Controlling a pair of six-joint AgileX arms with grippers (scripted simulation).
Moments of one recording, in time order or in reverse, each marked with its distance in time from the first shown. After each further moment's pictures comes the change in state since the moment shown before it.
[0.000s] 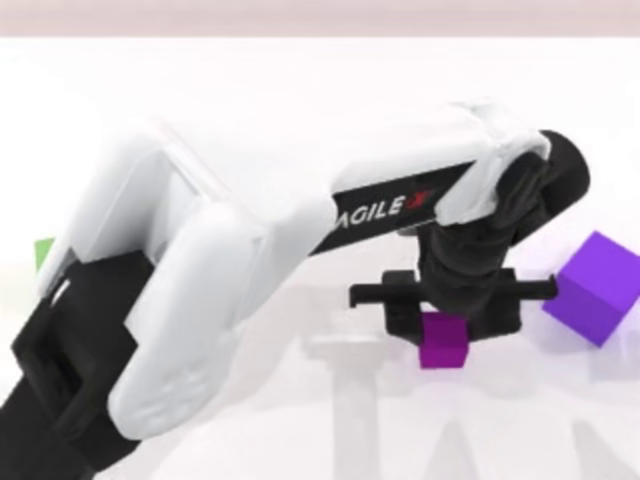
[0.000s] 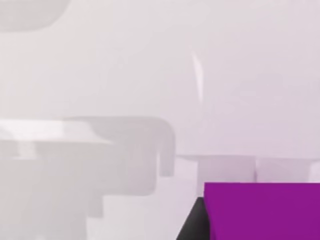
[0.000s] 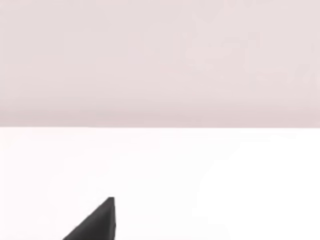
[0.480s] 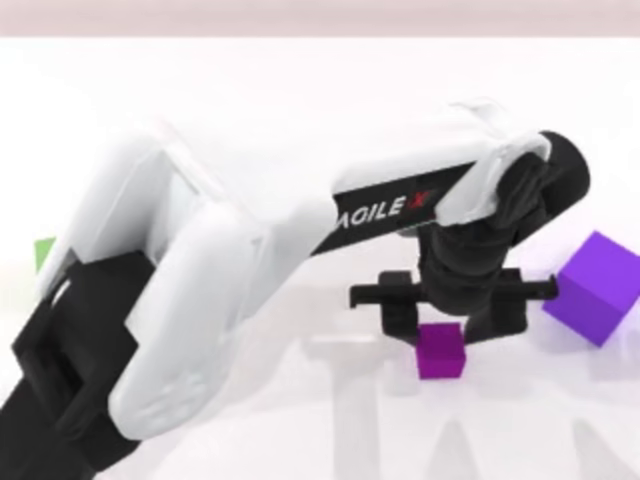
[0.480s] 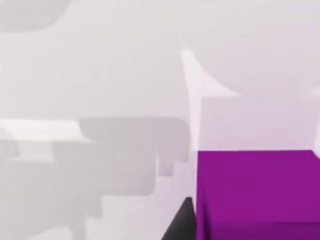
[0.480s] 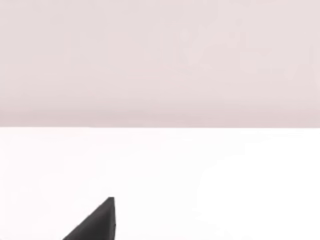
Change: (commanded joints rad) left arm 0.000 0.000 0.000 0.000 0.000 0.000; right arm 0.000 0.000 0.000 0.000 0.000 0.000
